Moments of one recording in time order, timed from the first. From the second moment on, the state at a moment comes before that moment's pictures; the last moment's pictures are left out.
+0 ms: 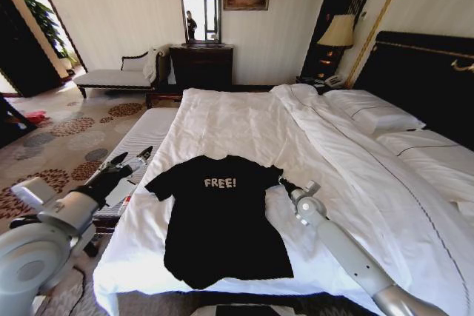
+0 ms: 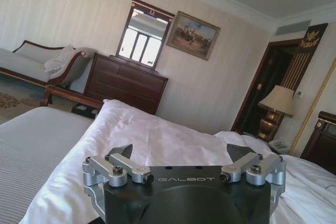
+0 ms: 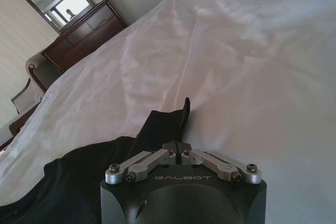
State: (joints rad) left arm 1.47 -0.95 -1.06 -2.50 -1.34 0.55 -0.33; right arm -0.86 0.97 0.11 1.48 1.35 -0.08 0.34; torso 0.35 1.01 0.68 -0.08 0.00
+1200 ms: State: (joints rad) left arm 1.44 -0.94 -1.09 -2.42 -1.34 0.54 -0.34; right arm -0.73 1.13 -0.18 1.50 1.26 0.03 0.28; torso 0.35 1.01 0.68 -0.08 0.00
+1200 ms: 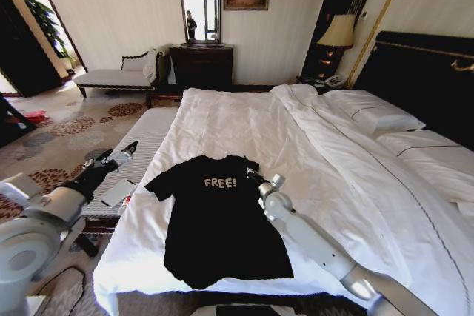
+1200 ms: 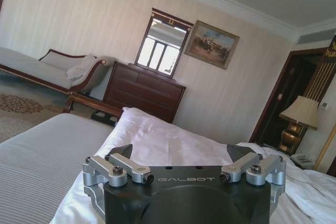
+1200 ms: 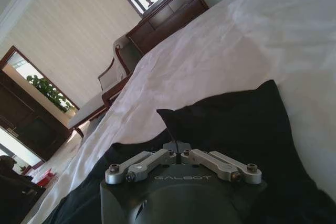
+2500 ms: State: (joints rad) left arm 1.16 -1.13 -0.83 -1.67 -1.52 0.66 -0.37; right arm -0.92 1.11 0.08 1.55 1.05 0.09 0.19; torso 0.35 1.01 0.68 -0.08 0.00
